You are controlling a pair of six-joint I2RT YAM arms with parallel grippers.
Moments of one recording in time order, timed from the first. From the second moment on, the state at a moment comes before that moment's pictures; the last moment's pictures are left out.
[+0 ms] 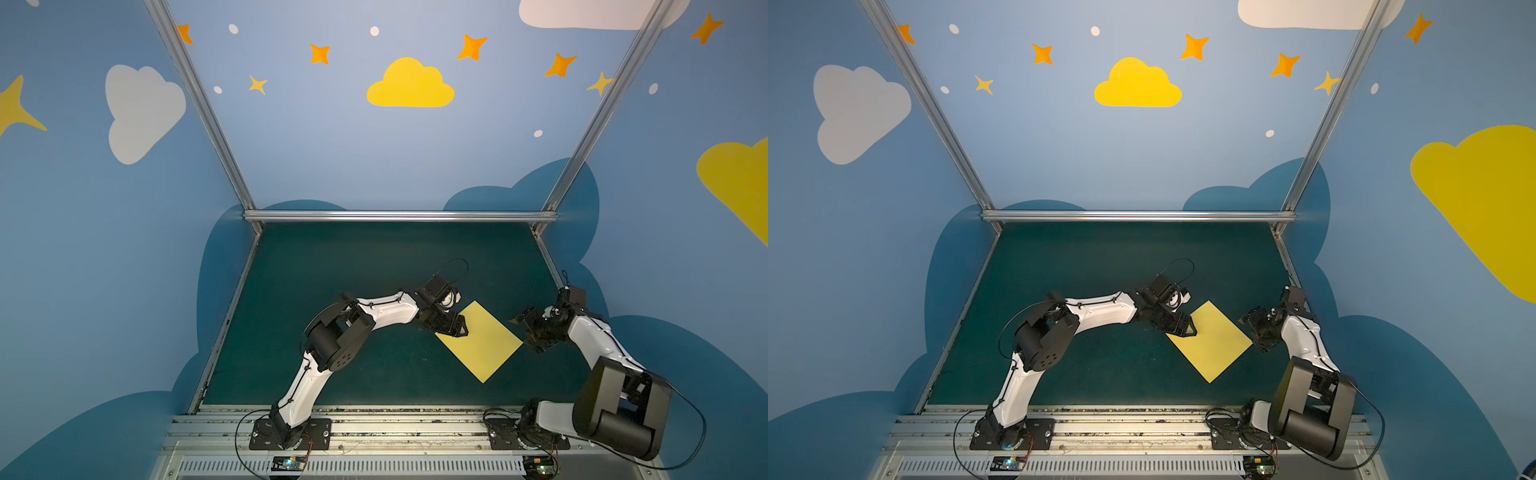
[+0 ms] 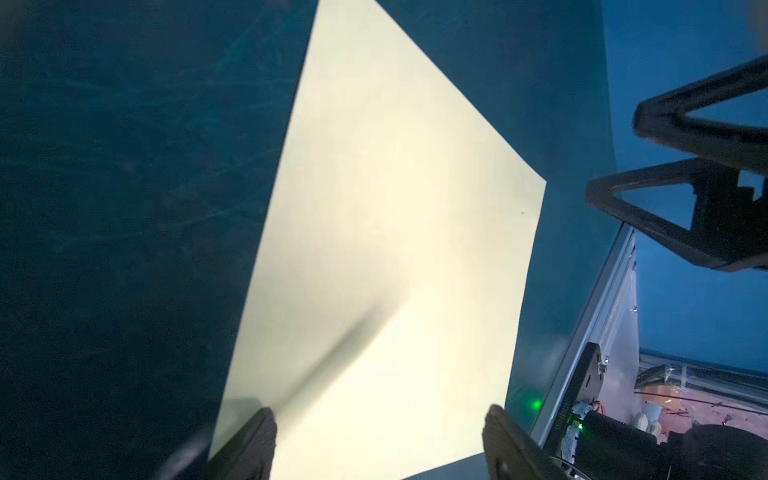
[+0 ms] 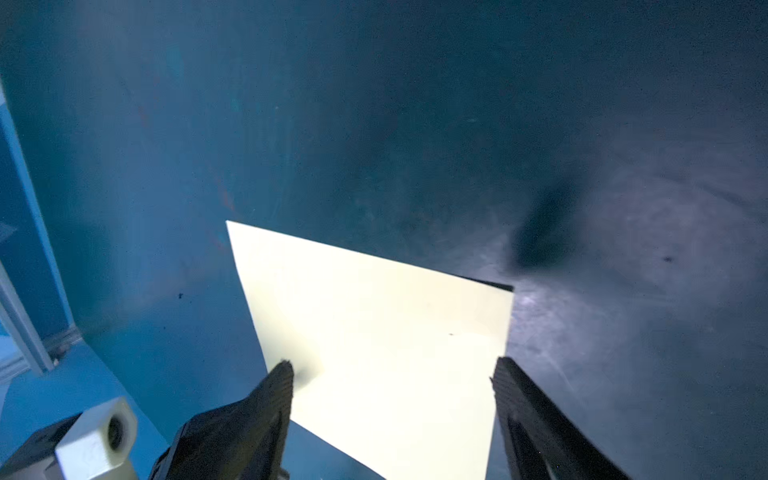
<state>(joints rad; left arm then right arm) -0.86 2.17 1.52 -0.32 0.51 -0.42 -0.33 1.34 0.74 -0.69 -0.34 0.60</state>
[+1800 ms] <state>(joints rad) -0.71 1.85 1.16 -0.10 0.55 -0.75 0.16 1.15 0.64 -0.68 -0.28 0.84</state>
